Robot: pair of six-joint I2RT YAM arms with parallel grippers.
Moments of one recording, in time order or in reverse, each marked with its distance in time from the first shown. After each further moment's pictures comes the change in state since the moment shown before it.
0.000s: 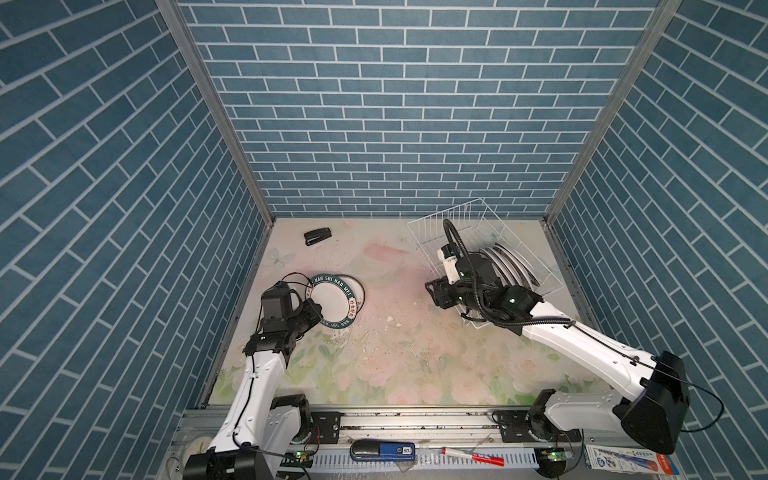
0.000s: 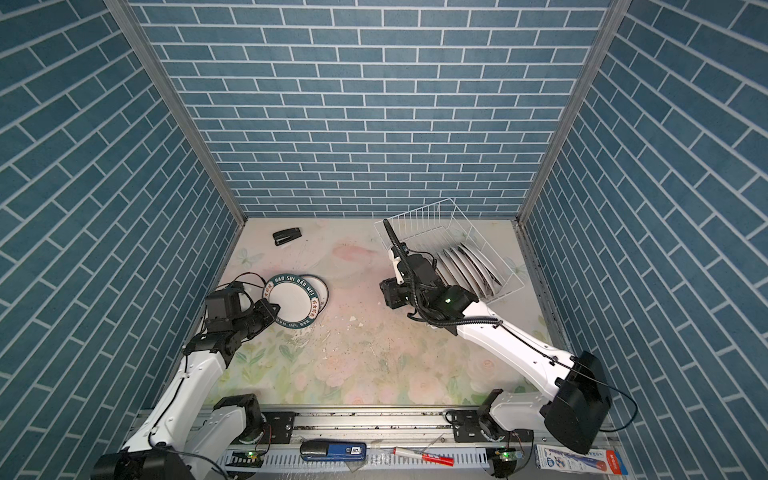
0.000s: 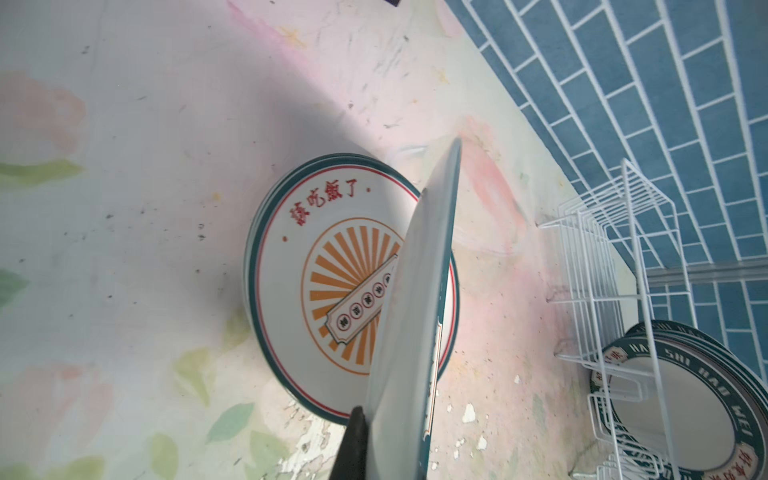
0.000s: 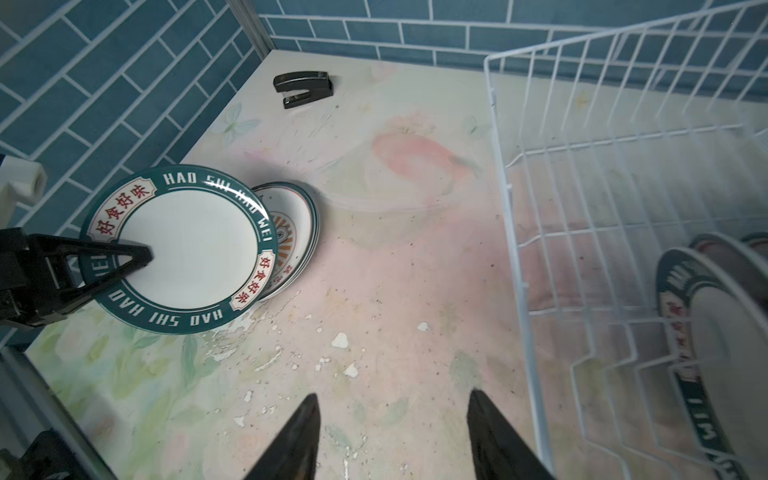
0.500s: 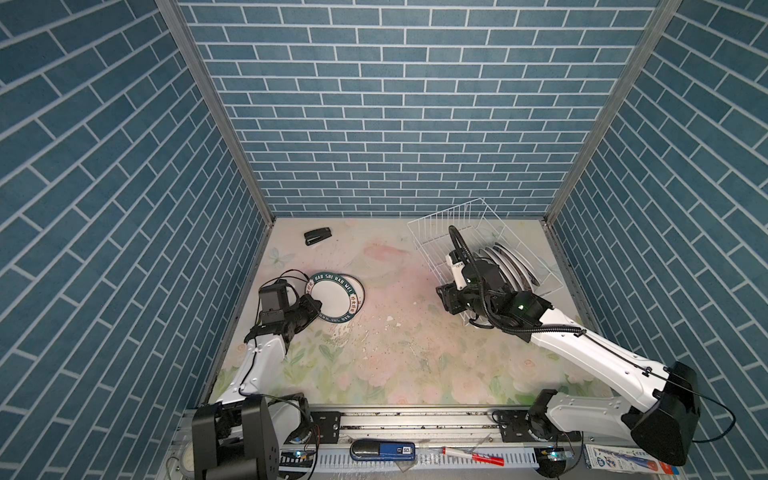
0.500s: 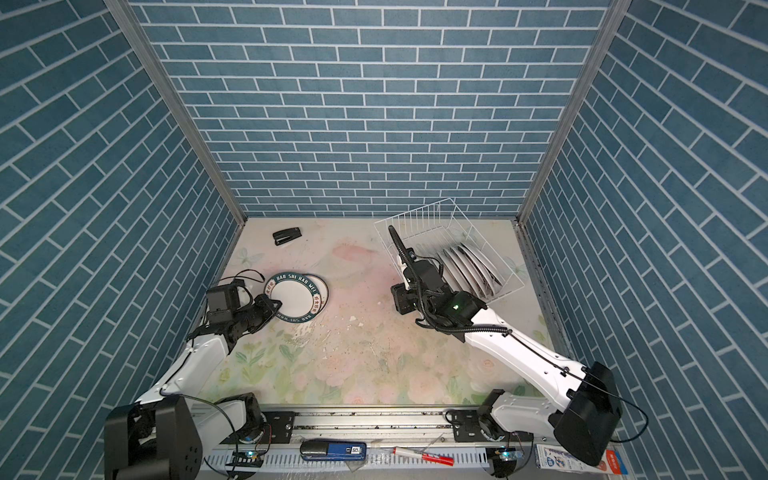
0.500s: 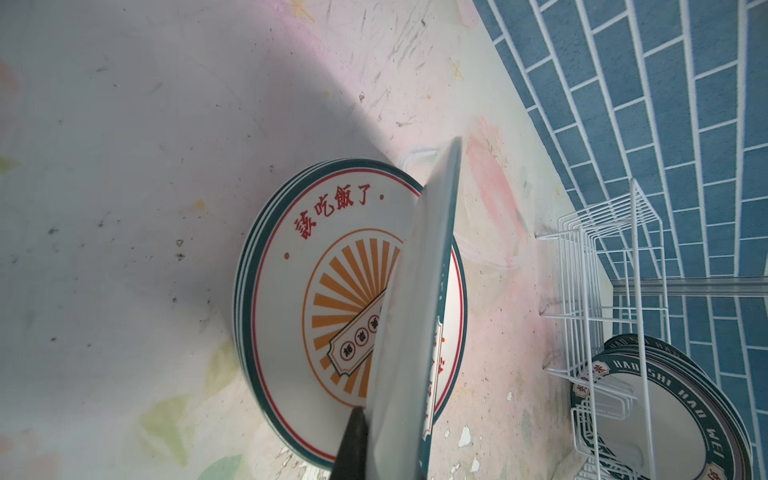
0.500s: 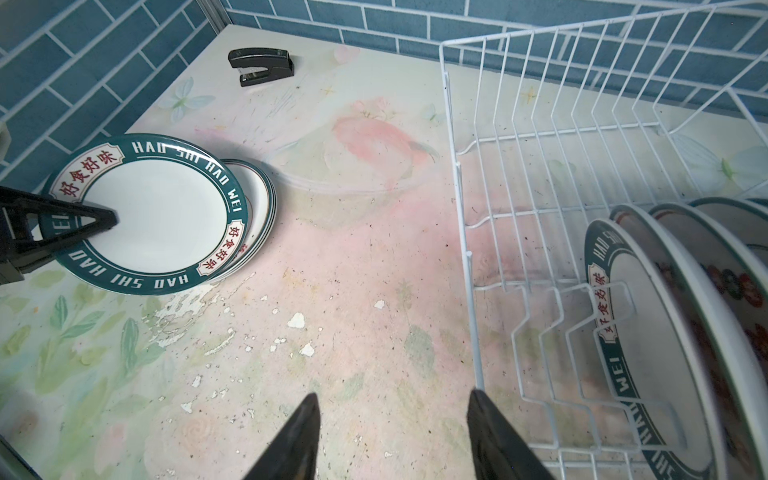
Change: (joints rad) left arm 0.056 0.183 0.002 0.153 0.118 -0.012; right arm -0.001 -0.038 -0.056 -0.046 0.055 -0.034
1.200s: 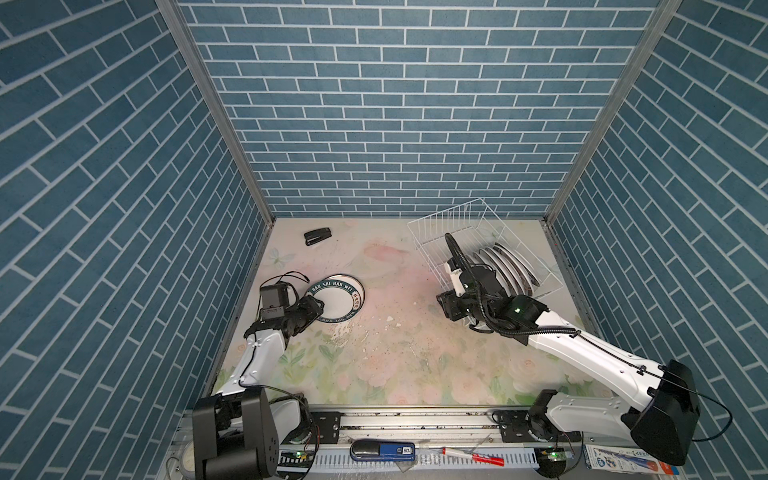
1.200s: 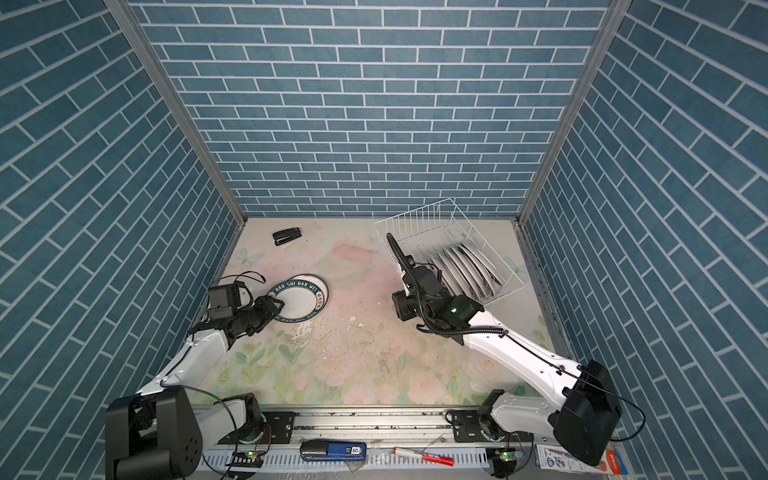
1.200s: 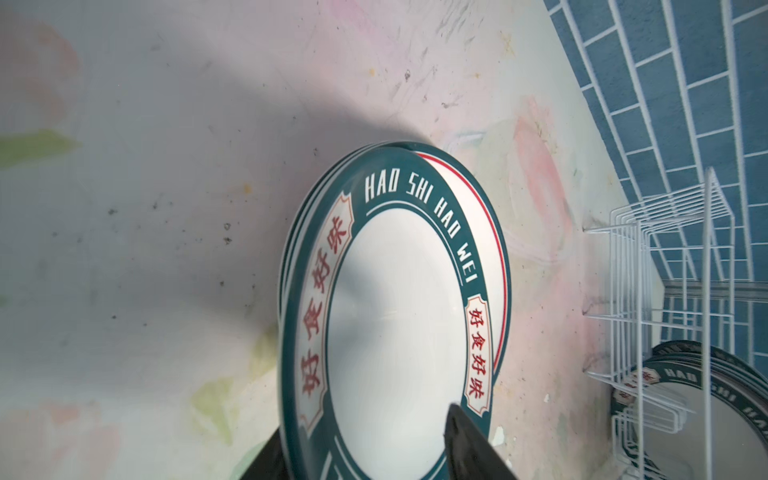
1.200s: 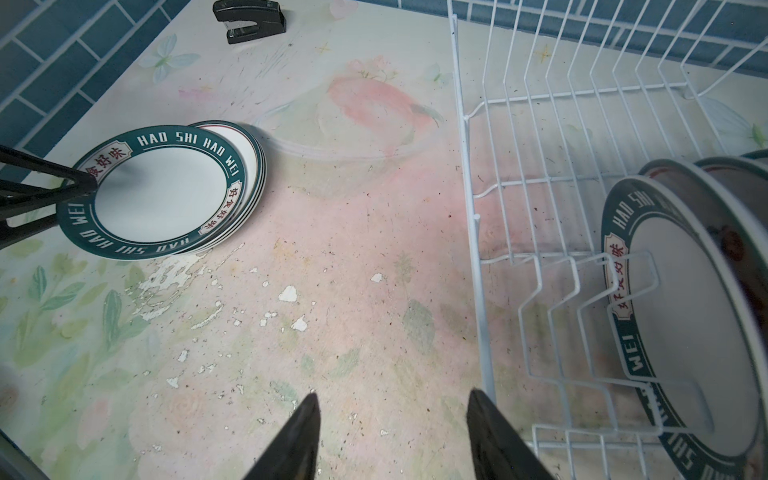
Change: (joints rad) left arm 0.006 0.035 0.035 -0.097 -0.065 0.045; right arm 0.000 0.001 -0.051 0.003 -0.023 0.000
